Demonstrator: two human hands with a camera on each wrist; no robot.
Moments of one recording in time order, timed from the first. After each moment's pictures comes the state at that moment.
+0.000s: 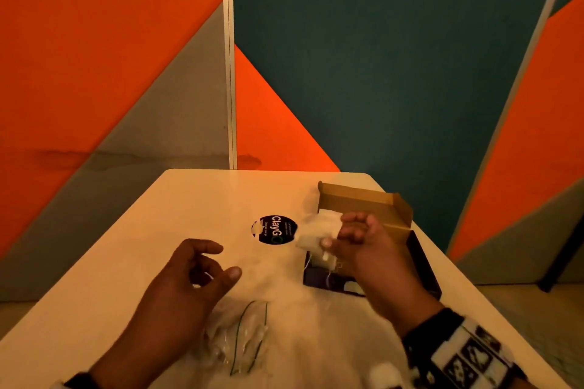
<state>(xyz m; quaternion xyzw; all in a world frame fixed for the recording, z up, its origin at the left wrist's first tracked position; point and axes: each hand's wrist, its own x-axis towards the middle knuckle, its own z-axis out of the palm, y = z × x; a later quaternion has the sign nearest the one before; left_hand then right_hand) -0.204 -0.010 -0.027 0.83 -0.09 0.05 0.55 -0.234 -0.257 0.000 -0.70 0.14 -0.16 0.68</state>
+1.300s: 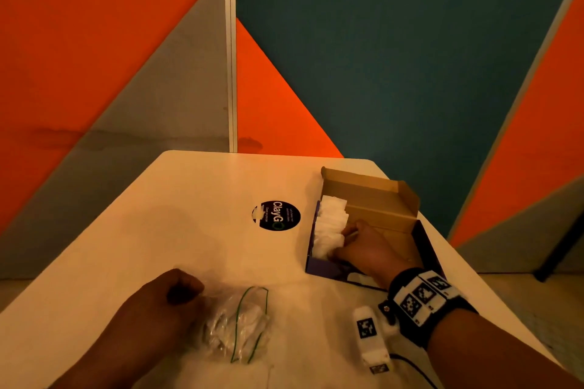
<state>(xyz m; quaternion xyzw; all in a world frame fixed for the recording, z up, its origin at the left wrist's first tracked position) -0.181 0.026 -0.075 0.88 -0.01 -0.08 0.47 -0.166 -0.310 -0.065 -0.86 0.21 -0.04 0.46</state>
